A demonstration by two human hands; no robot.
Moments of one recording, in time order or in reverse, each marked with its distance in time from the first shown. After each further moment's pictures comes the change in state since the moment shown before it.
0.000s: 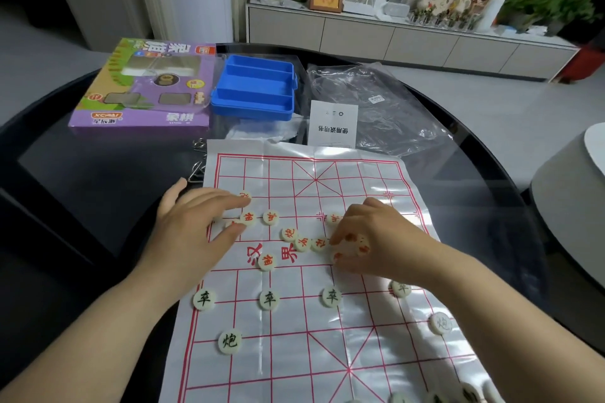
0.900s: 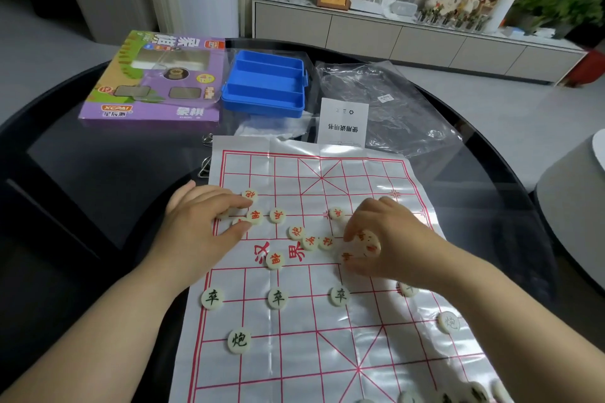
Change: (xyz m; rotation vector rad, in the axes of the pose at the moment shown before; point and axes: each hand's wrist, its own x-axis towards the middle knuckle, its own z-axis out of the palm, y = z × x) left_hand 0.002 -0.013 0.003 -0.051 0.023 -0.061; right_hand -0.001 -0.006 -0.002 -0.018 -0.006 0.041
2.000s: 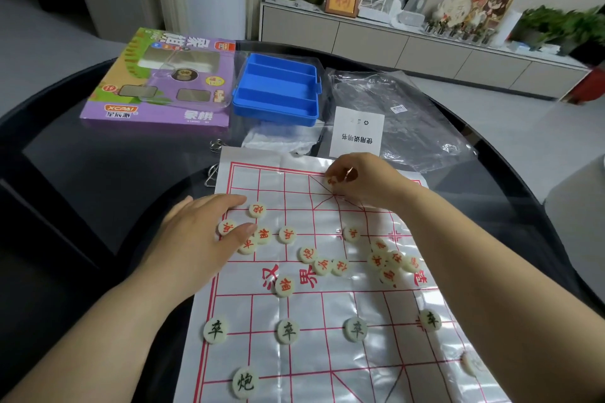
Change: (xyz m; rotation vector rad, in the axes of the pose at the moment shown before) left_hand 0.009 0.002 -0.008 0.007 -0.154 -0.326; right_hand 0.112 0.027 -0.006 0.301 0.120 0.156
